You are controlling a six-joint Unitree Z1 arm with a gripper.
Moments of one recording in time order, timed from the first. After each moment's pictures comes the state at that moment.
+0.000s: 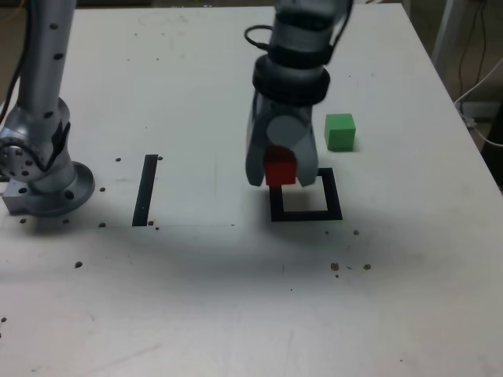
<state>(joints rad) -0.04 2.02 -1.48 1.23 -0.05 0.00</state>
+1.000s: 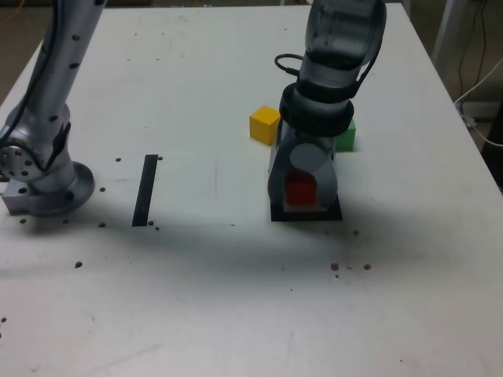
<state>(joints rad) -0.04 2.14 -1.52 1.16 -0.02 0.05</state>
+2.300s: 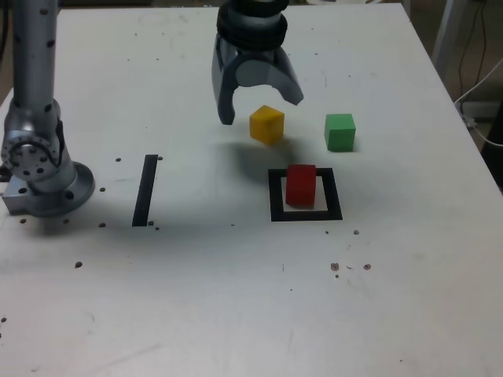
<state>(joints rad) 0.24 1.90 -1.39 1.24 0.12 0.05</state>
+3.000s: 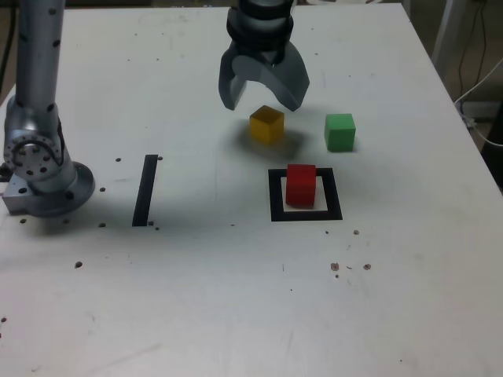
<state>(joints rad) 0.30 1.94 -1.37 1.11 0.24 0.66</state>
